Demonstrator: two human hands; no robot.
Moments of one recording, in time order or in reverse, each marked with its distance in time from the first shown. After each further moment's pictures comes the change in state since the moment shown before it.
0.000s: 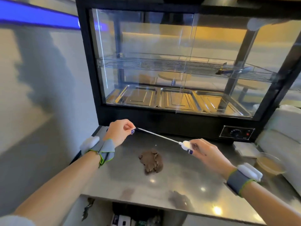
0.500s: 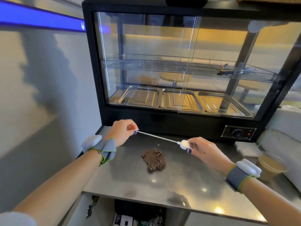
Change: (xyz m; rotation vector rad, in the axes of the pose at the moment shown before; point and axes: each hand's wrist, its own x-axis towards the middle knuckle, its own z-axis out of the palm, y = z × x) left_hand -0.011 0.004 -0.012 0.062 -0.049 0.072; right_hand 0.002 -0.013 0.002 -0.053 -0.048 -0.061
